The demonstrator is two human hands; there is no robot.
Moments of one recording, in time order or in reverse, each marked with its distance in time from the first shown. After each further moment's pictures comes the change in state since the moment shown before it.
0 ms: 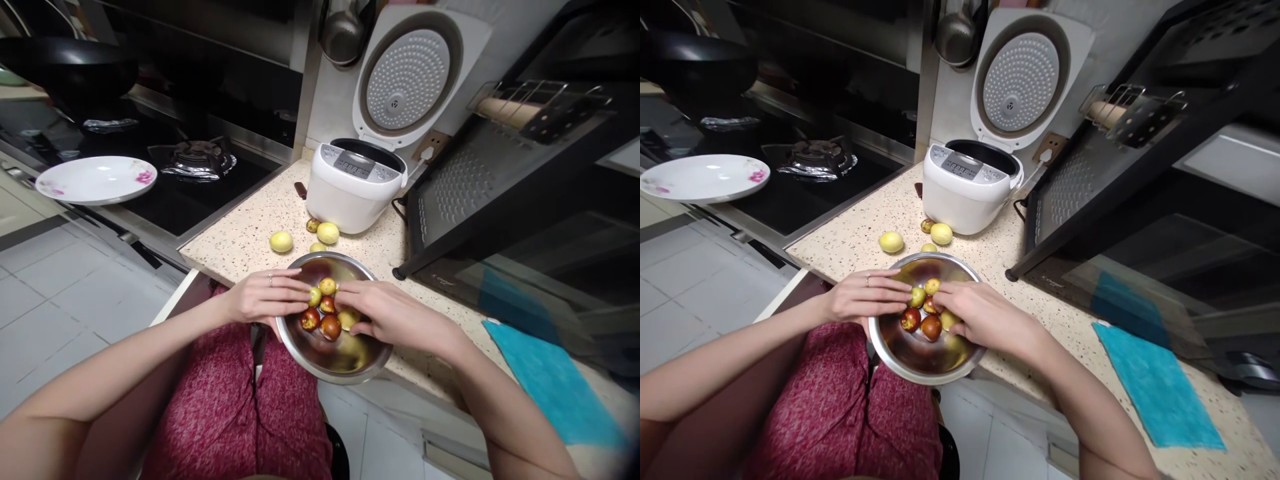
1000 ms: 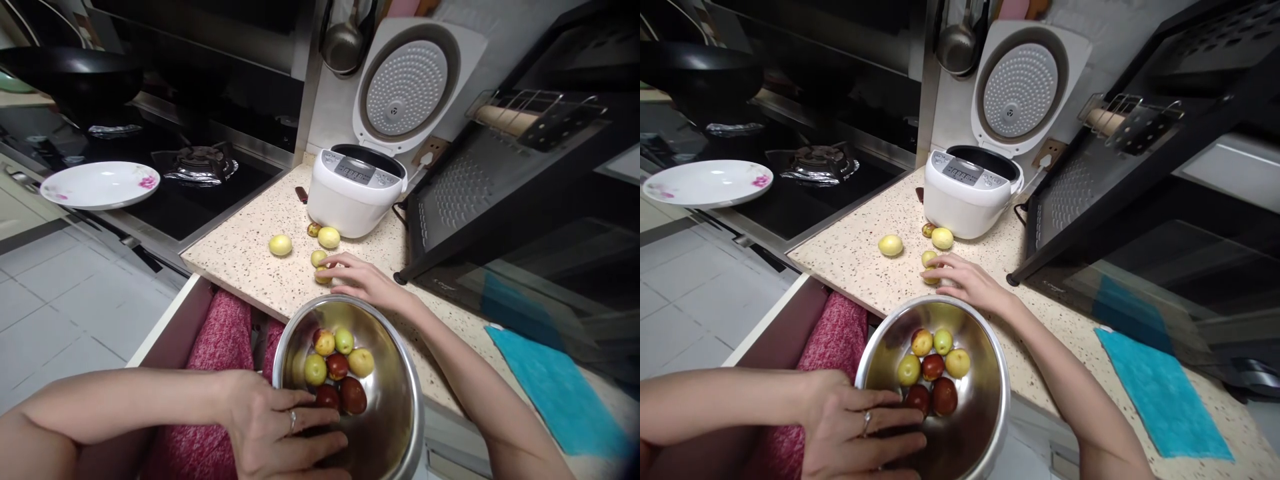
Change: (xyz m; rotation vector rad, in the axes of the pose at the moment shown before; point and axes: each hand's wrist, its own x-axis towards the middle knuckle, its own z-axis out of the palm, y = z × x) left_hand 0.025 0.108 0.041 0.214 0.252 0.294; right_hand 0.038 0.069 0.026 0.193 0.292 -0.220
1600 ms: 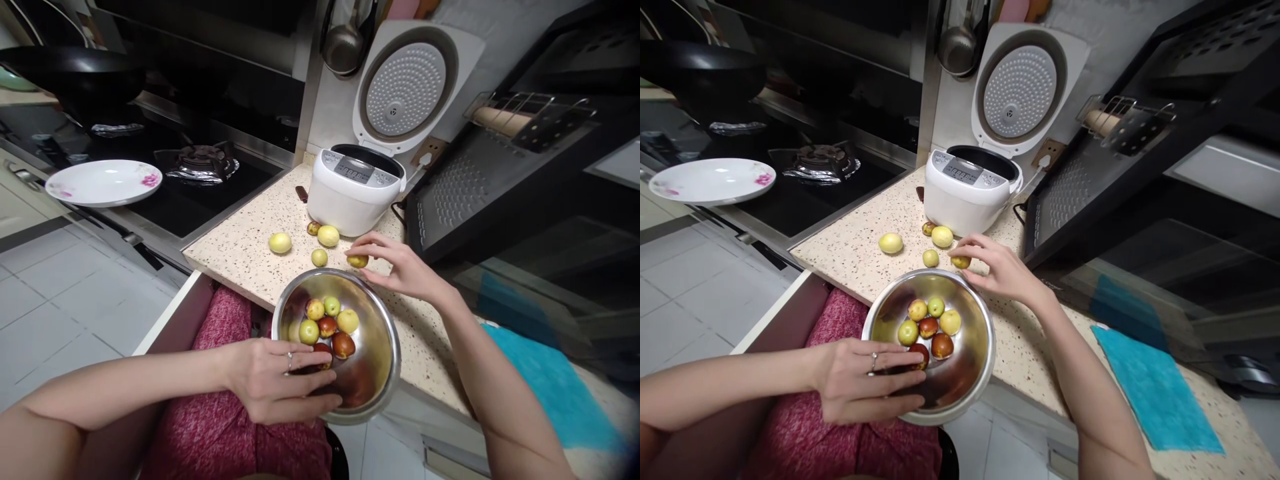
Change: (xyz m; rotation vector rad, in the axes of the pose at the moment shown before) left_hand 0.010 -0.035 -0.023 0.014 -0.221 -0.090; right_hand -0.018 -0.021 -0.049 -0.155 0.121 0.105
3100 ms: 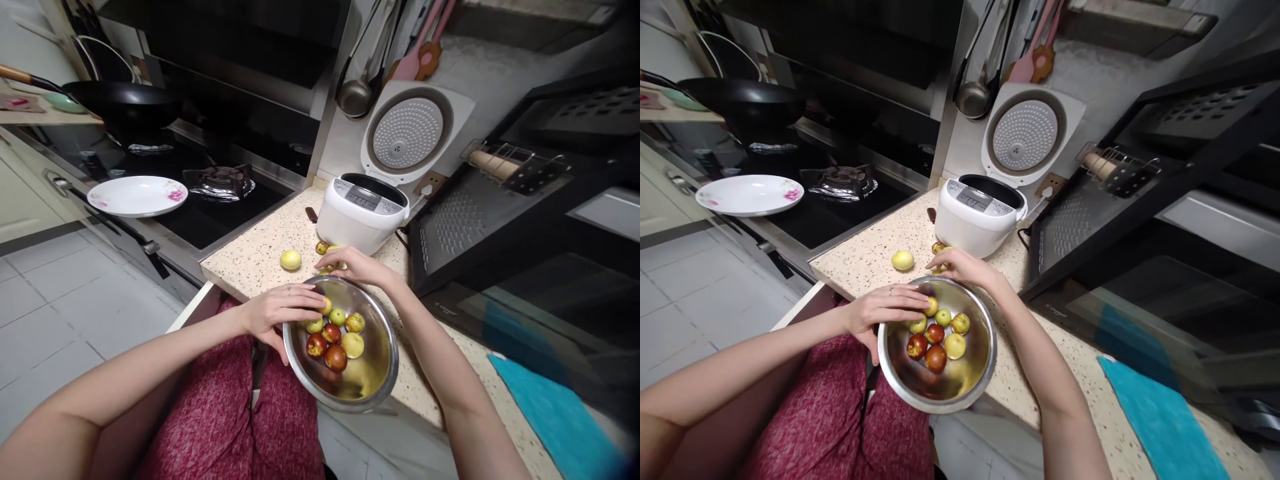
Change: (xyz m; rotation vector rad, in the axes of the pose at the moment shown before) left_hand -0.056 -0.081 0.015 -0.431 -0.060 -0.252; right_hand 0.091 0.032 0.037 0.148 -0.259 -0.122
